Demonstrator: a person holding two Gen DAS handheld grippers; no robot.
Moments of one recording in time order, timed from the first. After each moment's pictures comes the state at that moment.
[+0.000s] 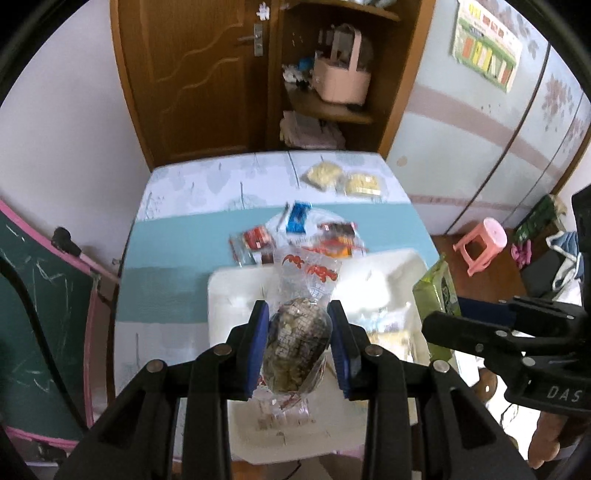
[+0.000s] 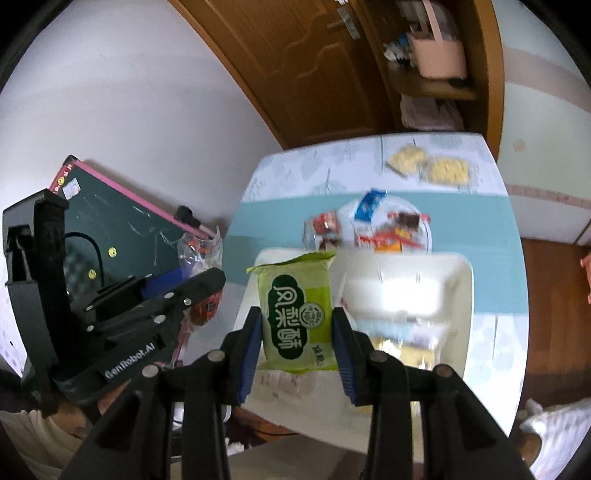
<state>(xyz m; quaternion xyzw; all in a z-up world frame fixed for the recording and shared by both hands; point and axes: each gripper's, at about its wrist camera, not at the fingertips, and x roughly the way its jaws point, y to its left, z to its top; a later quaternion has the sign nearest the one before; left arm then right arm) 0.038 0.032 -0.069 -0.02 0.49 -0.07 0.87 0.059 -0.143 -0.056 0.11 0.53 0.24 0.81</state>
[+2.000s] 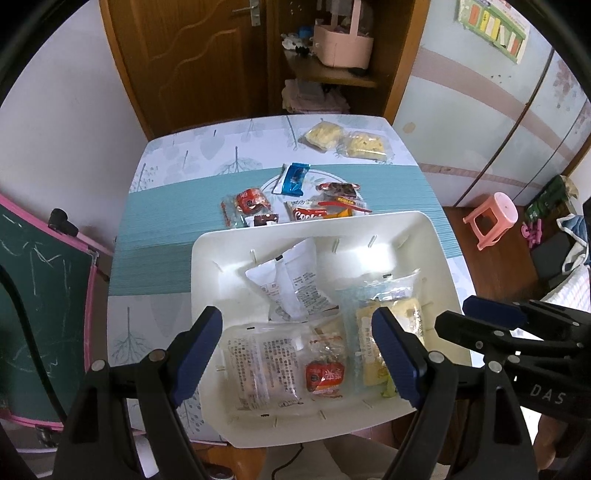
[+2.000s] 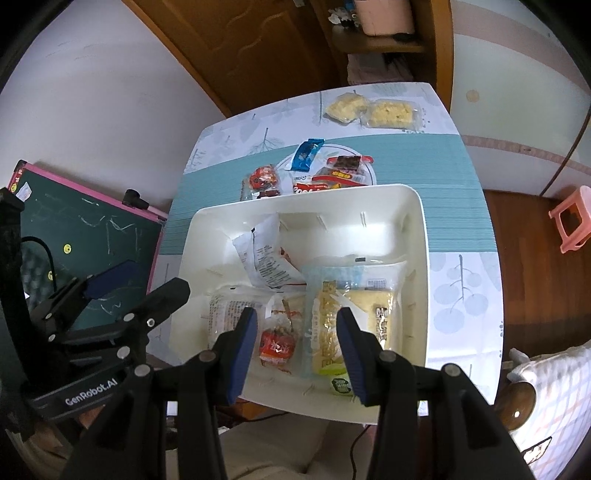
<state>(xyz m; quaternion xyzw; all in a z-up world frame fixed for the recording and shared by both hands) 0.045 0.018 -0.099 0.00 0.54 -0.06 0.84 0.044 -0.171 -0.100 0.10 0.59 0.15 0.79</state>
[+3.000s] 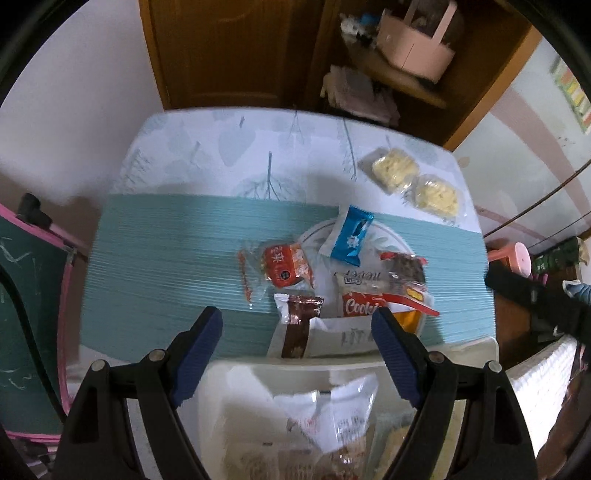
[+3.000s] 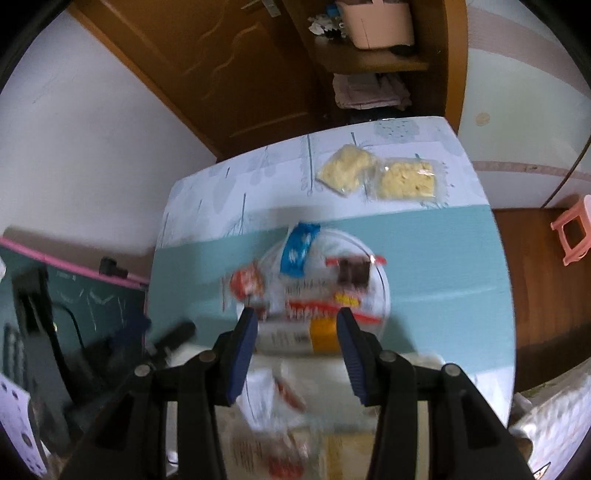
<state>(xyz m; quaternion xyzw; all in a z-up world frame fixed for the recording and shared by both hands) 0.225 0.073 -0.172 -0.09 0.58 -0.01 0.81 0.227 -0.154 -0.120 0.13 0.58 0.11 0.80</state>
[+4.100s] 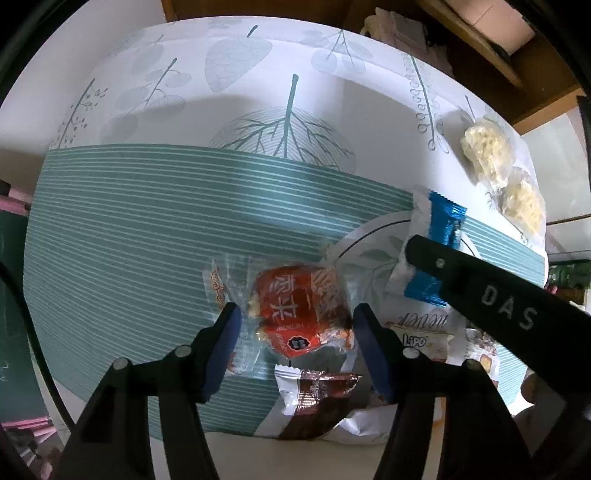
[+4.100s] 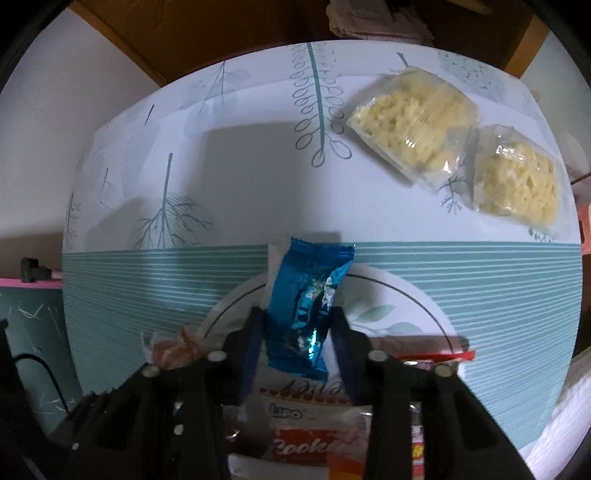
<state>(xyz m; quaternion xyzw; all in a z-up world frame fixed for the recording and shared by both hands) 0.312 0.076 -0.299 -0.12 0.67 0.03 0.73 0.348 -0.071 -0.279 0.06 0.68 0.06 0.72</state>
